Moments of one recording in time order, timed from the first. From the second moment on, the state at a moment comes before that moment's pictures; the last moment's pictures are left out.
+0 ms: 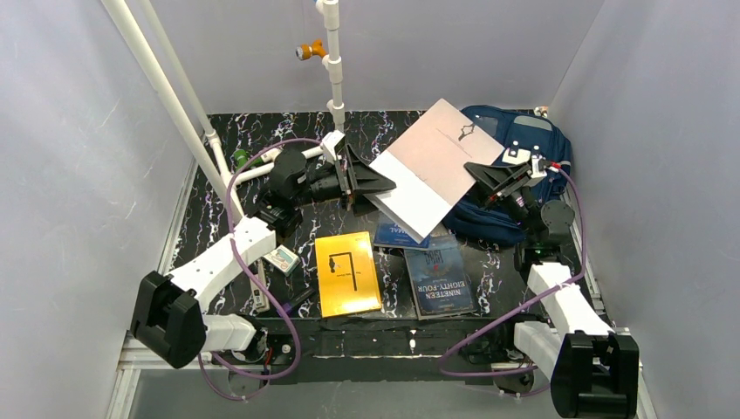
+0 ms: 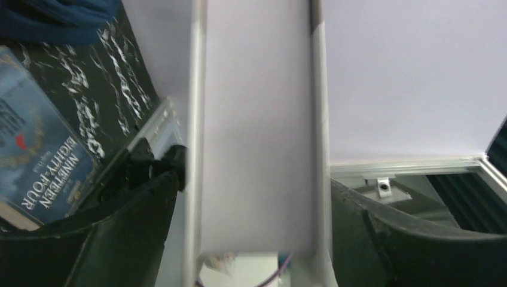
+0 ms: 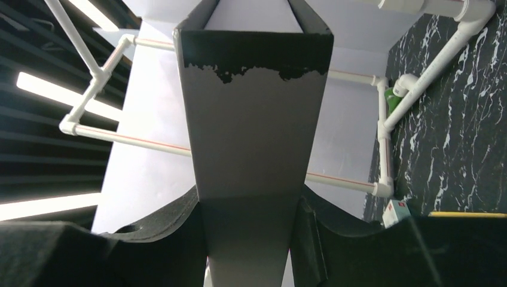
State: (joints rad) left arm -0.55 1.29 0.96 0.29 0.82 -1.36; right arm 0.01 0.97 0.44 0.84 -0.67 1.70
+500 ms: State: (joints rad) left arm -0.77 1.18 0.89 0.30 0.27 -1.26; right arm 0.02 0.91 0.42 0.79 -0.43 1.75
